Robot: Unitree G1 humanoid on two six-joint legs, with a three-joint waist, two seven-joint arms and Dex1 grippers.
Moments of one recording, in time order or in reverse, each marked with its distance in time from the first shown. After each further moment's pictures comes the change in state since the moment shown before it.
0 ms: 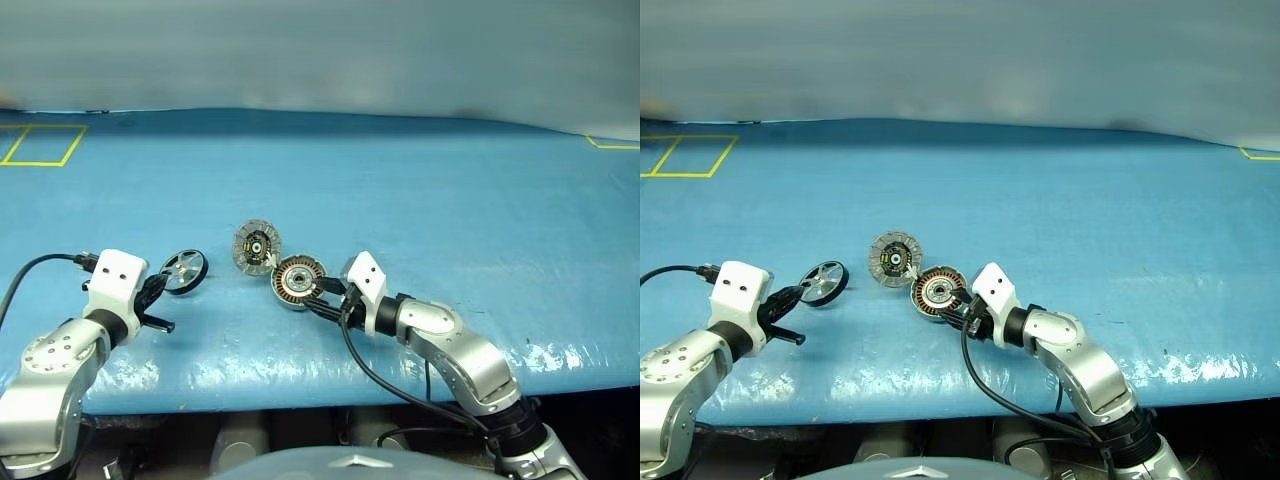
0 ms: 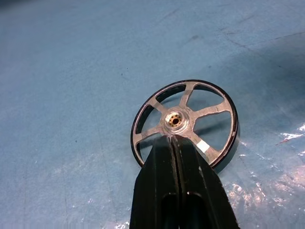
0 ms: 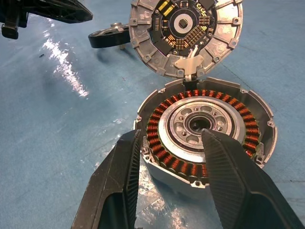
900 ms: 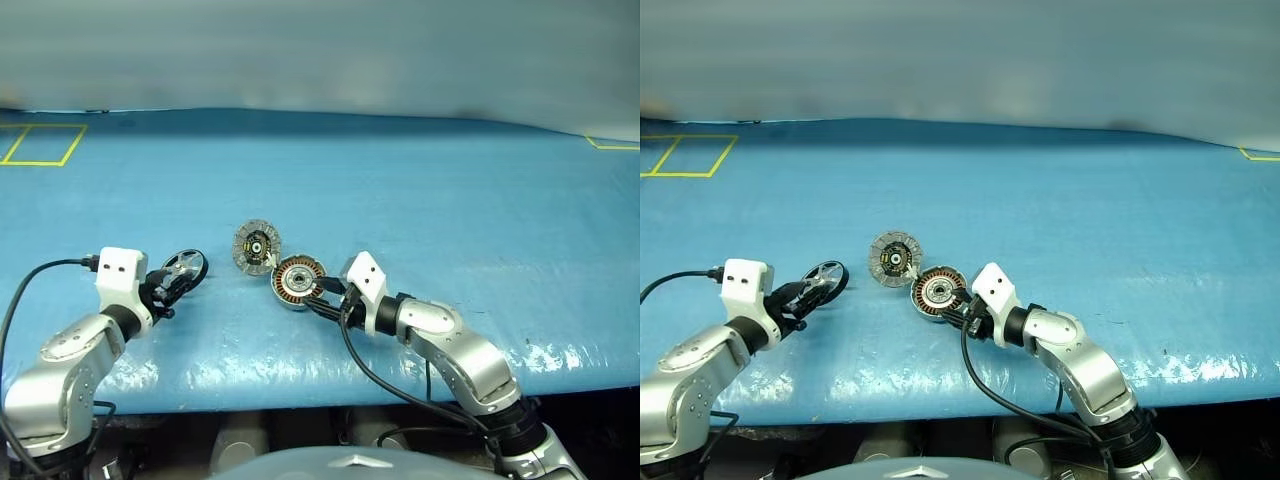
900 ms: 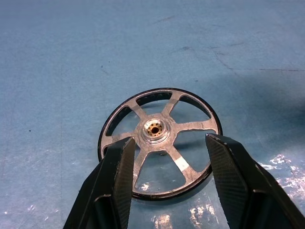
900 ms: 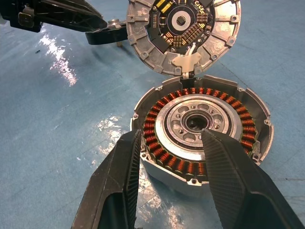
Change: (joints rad) left arm -0.090 -0.091 0.041 0.138 -0.161 0.023 0.016; right arm -0.002 0.001 0.000 0.000 -0.017 0.004 0.000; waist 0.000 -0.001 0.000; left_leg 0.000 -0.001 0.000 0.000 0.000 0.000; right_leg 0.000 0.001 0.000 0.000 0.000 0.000
